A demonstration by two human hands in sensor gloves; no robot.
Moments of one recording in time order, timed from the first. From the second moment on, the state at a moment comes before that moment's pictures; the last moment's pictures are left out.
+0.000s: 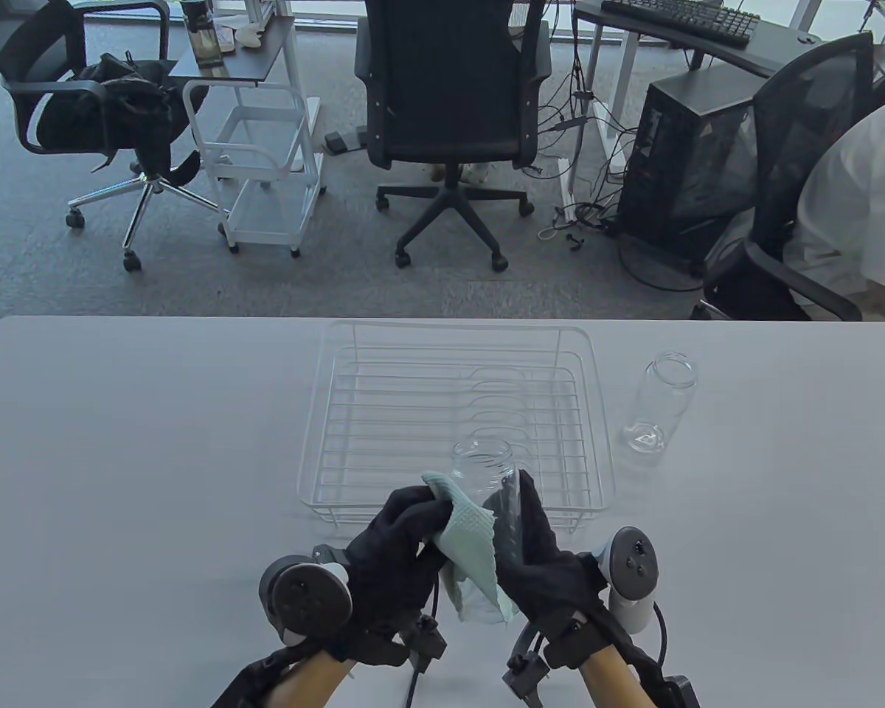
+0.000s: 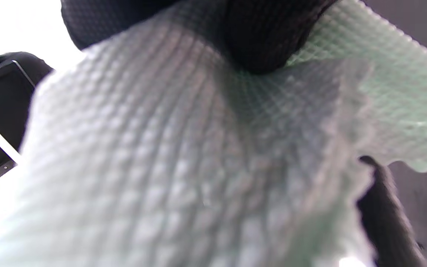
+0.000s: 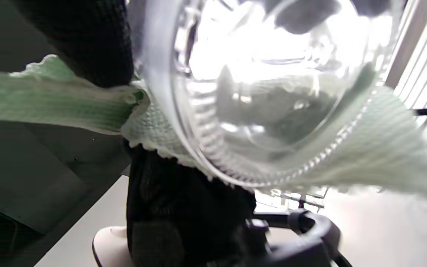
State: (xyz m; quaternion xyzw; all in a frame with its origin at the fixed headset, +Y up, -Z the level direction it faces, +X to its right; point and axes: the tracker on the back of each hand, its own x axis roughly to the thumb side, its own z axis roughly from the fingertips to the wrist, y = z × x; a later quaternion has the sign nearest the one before) left_hand -0.127 -0.645 -0.272 0.23 -0.28 0.50 0.79; right_hand 0.113 -0.702 -0.285 0.26 0.04 0.67 0.69
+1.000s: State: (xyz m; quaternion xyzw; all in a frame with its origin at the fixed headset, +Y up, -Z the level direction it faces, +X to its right) left_hand -0.104 -0.664 -0.256 0.23 -0.34 0.44 0.80; right_hand 0.138 -0.691 -0.293 0.26 0.01 0.59 0.76
